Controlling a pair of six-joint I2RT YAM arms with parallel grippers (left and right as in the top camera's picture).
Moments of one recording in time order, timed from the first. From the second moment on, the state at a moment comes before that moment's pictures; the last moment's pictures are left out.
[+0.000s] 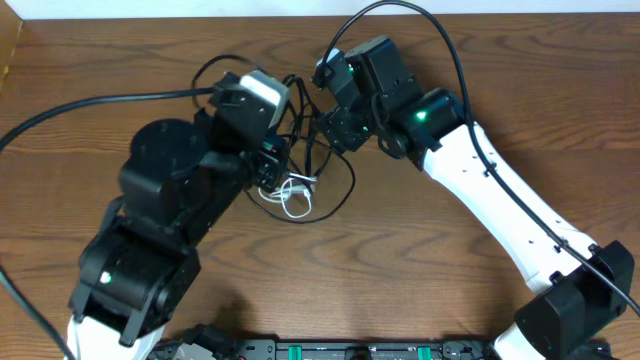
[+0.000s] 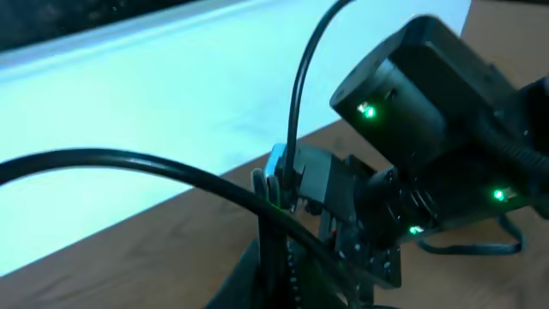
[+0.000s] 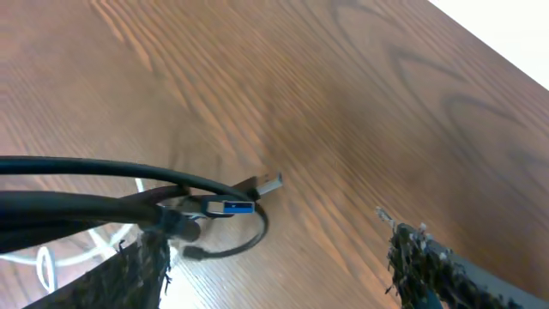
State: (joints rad) left arm -0.45 1.02 1.39 -0.65 0.06 0.12; right arm 0.61 1.76 1.65 -0.73 -0.11 -0.14
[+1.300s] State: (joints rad) left arm -0.45 1.06 1.39 -0.76 0.05 0.09; right arm 0.39 1.76 1.65 -0.72 0.11 0.01
